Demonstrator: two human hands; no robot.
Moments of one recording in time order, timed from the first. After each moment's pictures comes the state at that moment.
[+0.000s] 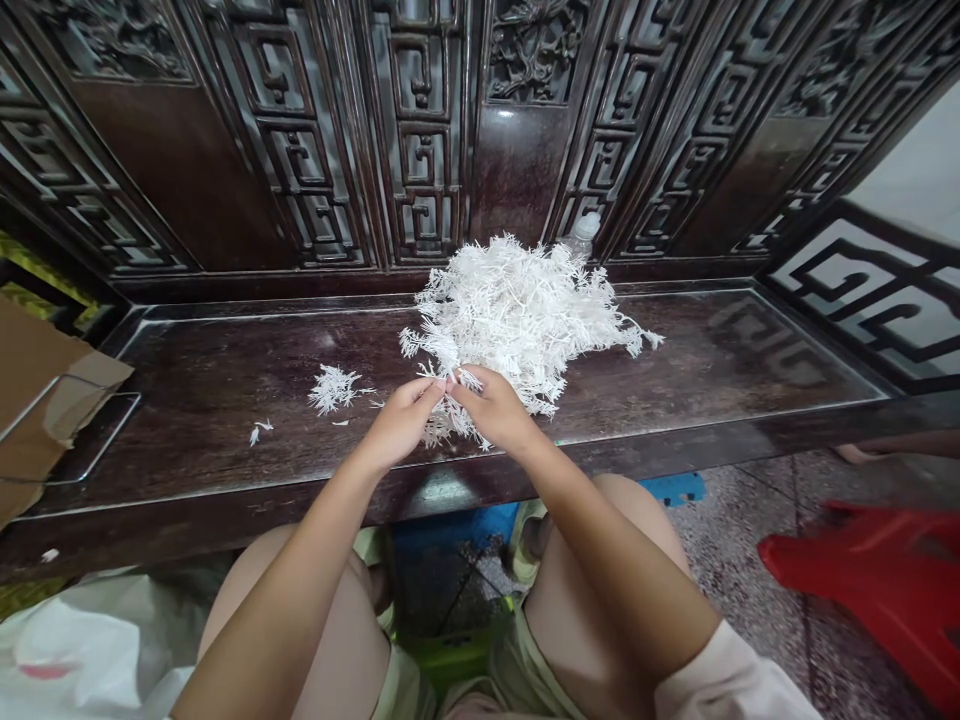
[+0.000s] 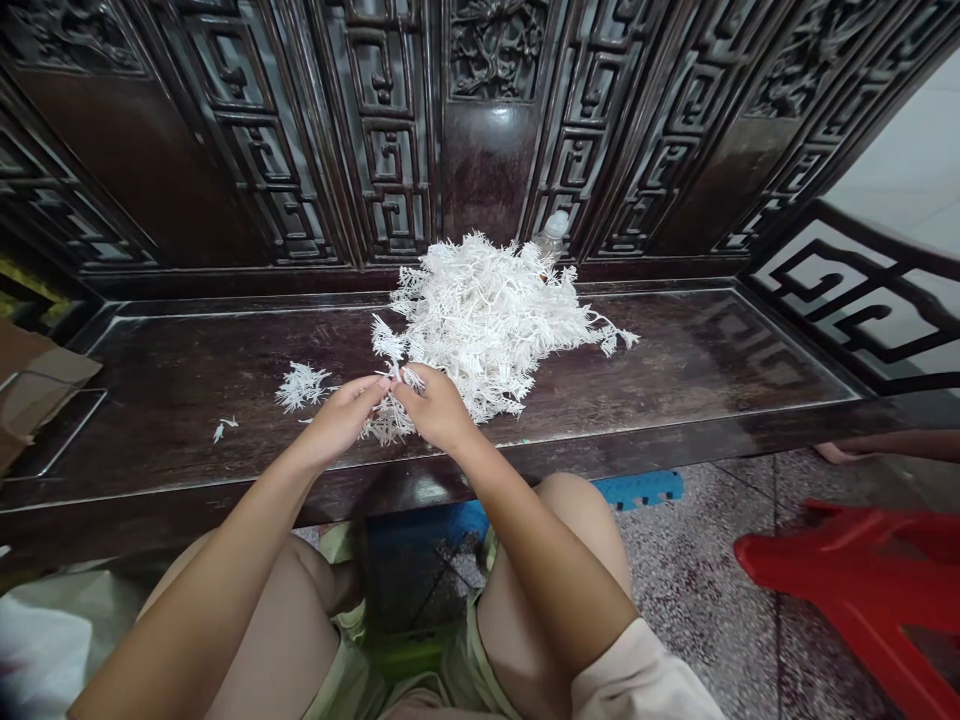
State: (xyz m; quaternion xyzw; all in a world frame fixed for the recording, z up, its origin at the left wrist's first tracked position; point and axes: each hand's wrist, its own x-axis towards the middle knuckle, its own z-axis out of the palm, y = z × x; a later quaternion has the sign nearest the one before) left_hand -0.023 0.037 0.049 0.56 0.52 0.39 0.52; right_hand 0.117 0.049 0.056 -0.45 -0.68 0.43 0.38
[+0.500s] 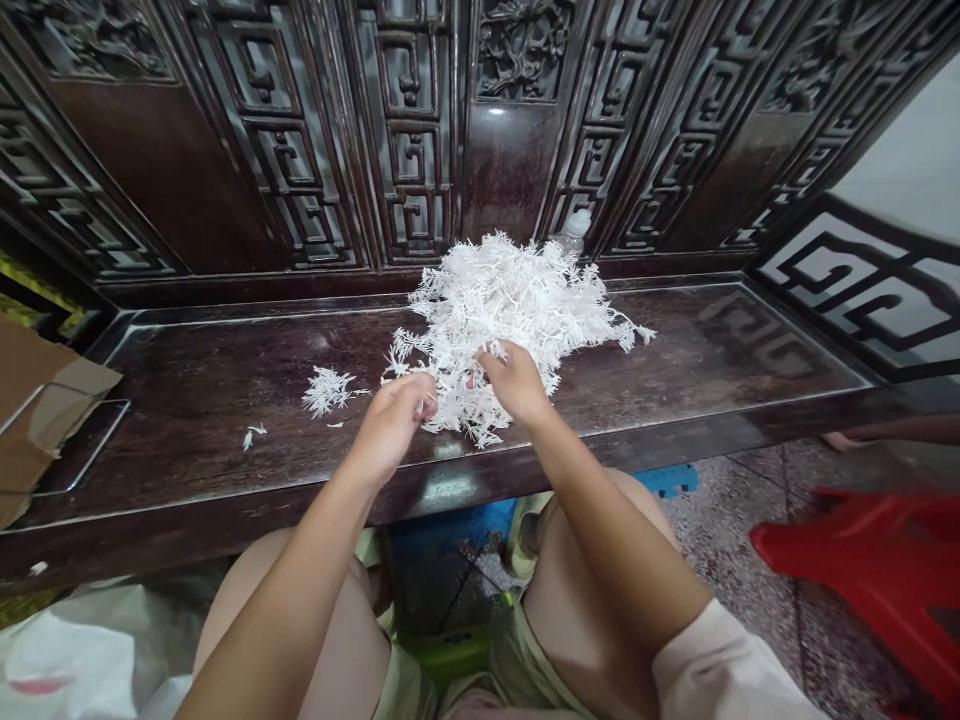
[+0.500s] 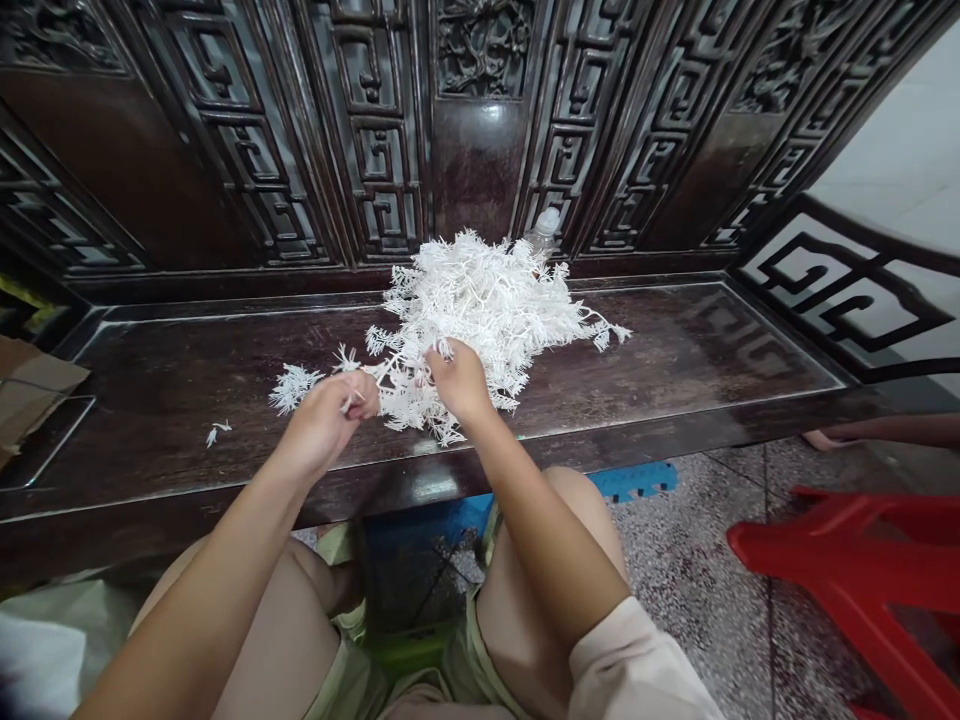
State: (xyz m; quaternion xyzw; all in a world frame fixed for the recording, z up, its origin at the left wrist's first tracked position) left_hand -0.018 0.029 0.063 0.50 0.42 0.49 0.58; right_hand 0.135 0.069 0.054 -0.57 -0.58 0.40 0.41
